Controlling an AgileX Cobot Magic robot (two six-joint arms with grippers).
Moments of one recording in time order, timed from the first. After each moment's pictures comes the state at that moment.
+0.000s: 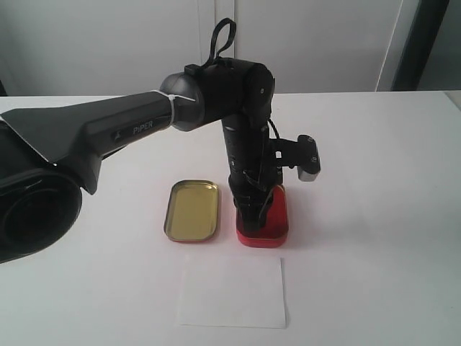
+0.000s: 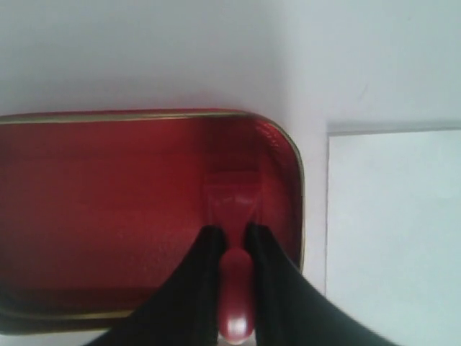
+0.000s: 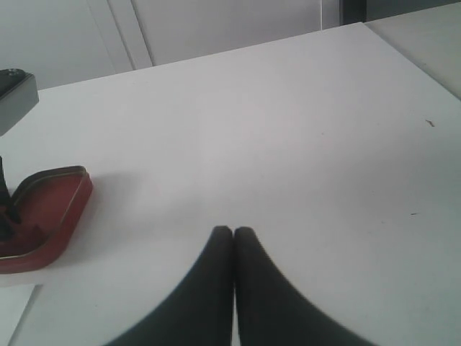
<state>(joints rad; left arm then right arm) -0.81 2.39 -2.16 -0.15 1.31 0.94 0.07 0.00 0.00 -0.14 0.36 0.34</state>
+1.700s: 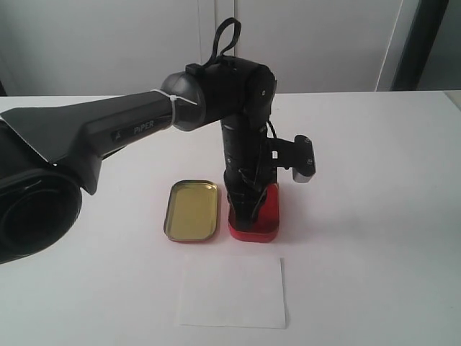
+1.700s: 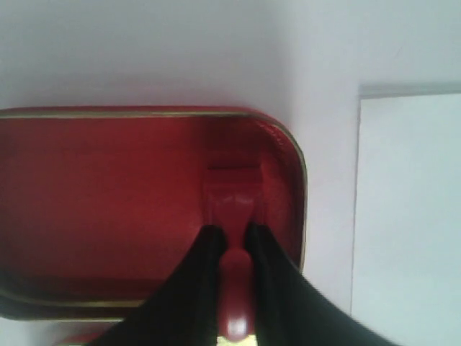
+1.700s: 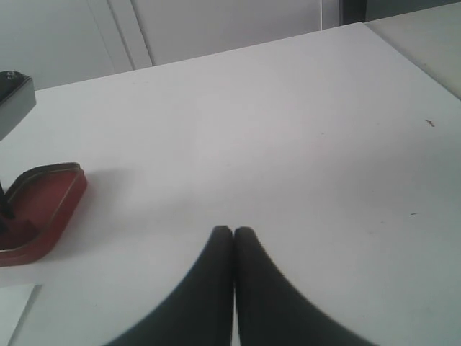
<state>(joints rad) -0.81 2.37 -2.16 -0.08 1.32 0.94 0.07 0.00 0.00 -0.14 0.36 0.34</state>
